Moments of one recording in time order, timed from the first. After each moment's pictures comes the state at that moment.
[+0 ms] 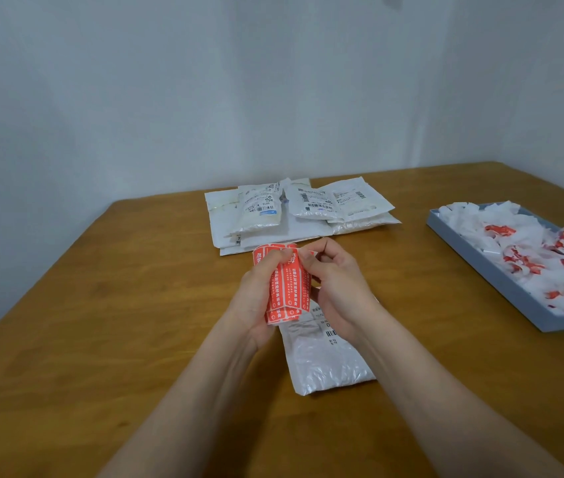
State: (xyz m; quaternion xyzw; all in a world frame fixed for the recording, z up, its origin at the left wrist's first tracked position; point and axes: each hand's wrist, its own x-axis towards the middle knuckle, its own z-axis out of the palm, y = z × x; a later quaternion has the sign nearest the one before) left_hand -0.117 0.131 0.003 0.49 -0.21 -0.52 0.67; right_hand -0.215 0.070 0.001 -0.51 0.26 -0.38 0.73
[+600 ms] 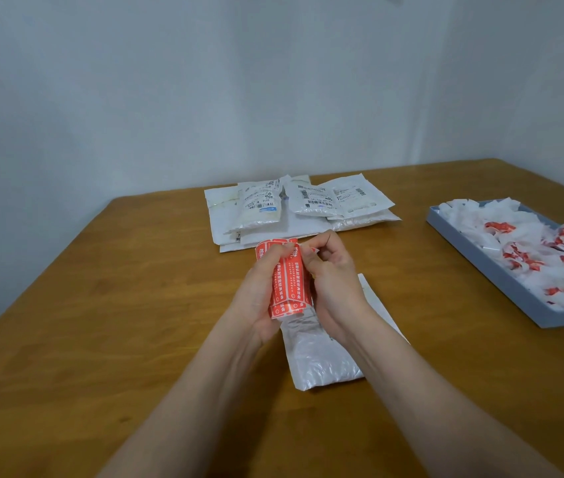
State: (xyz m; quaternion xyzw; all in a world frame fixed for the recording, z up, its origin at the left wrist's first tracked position) left_hand -0.125 0.131 0.007 0.44 -0.20 -0.55 0.68; right_hand -0.203 0.078 -0.002 -0.48 0.27 -0.44 0.71
